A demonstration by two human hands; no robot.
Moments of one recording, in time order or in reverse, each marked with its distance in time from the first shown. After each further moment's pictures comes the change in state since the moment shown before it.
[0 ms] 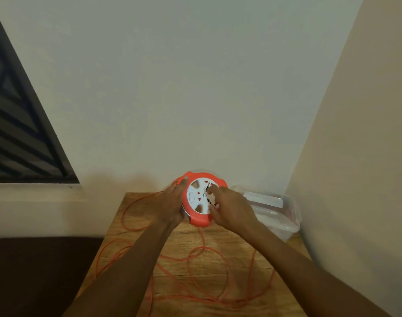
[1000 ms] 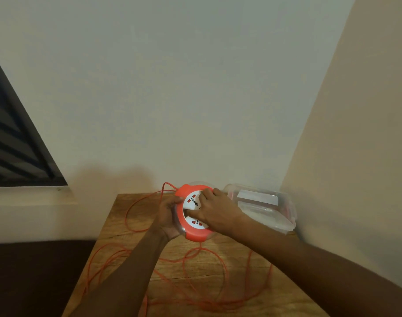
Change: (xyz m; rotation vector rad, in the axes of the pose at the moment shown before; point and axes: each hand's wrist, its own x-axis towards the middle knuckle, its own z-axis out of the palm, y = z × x) left_hand 0.010 -0.036 -0.030 -0.139 -0.220 -0.274; right_hand 0.017 -0.007 0.007 -0.665 -0.242 -0.578
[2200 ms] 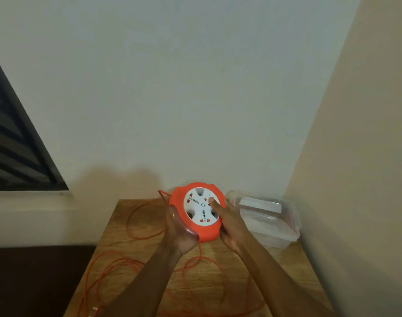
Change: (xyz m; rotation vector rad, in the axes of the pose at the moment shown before) left_hand -0.013 -0.012 0.041 -0.234 -0.117 0.071; right_hand -0.003 -0.012 0.047 2.492 0.423 0.935
